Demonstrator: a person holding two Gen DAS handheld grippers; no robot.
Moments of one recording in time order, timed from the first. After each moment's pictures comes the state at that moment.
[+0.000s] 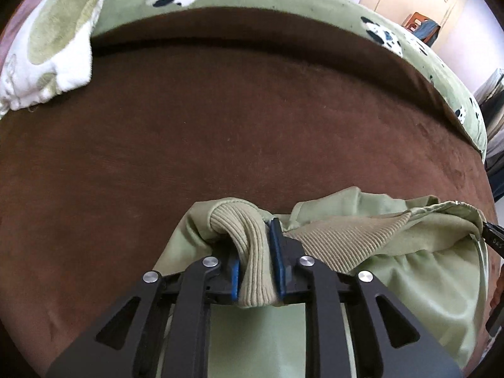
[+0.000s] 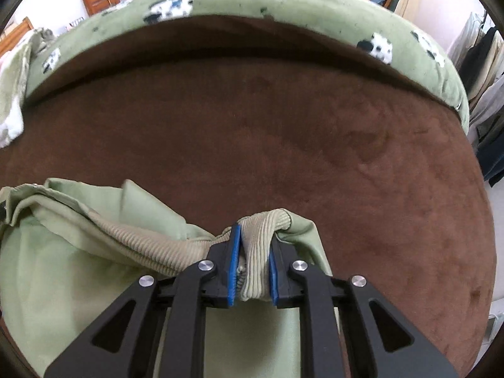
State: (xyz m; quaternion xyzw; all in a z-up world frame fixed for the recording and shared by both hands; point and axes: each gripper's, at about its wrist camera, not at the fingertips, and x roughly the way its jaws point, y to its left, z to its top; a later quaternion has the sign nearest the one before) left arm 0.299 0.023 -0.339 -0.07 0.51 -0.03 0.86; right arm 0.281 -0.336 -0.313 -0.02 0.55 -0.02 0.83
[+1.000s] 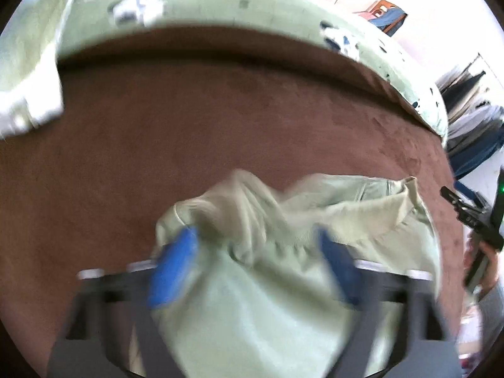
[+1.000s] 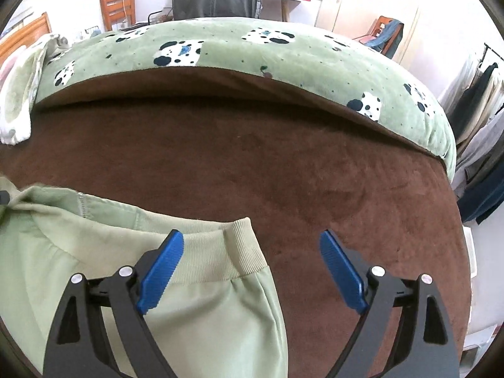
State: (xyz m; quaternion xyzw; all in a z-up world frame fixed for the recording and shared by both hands) left arm 0.298 0.038 -0.271 -0.05 0.51 -0.11 0.85; right arm 0.282 -0.337 -0.244 -0.07 0.49 0.00 0.87
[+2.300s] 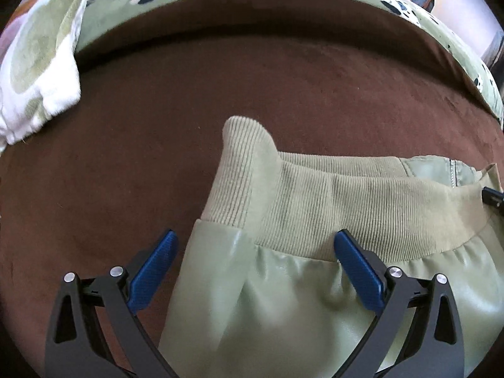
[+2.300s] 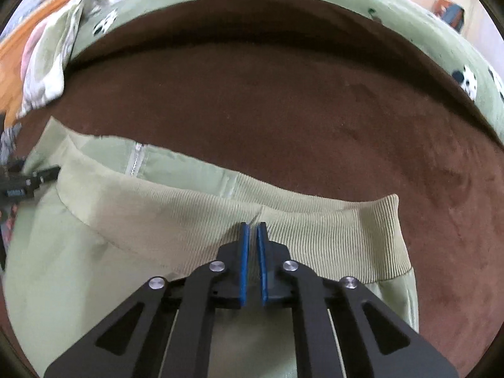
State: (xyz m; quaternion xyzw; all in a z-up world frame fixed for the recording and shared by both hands) left arm 0.327 0.047 -0.367 0.02 0.52 -0.02 0.85; right arm 0.307 -0.269 -0.342 -0.02 0.55 0.12 0.83
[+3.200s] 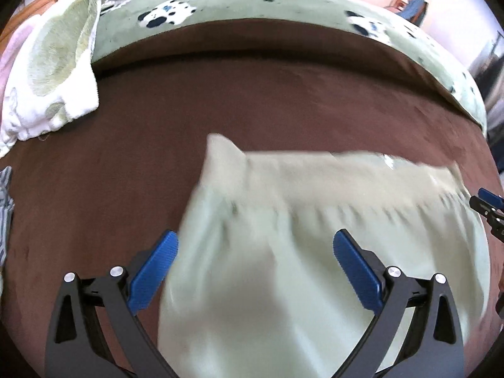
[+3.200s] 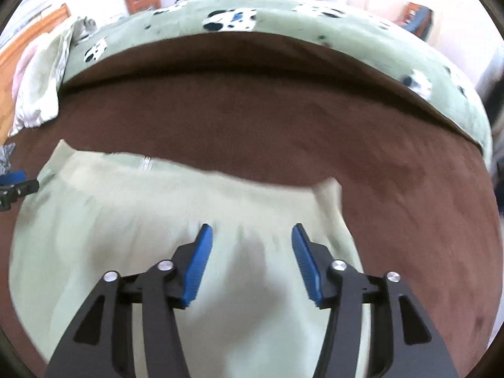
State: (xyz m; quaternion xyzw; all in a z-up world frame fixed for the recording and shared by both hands) left arm 0.256 0.034 -0.295 0.00 0.52 -0.04 0.86; right arm 0.237 -0.287 -0.277 -0.04 0.51 0.05 0.86
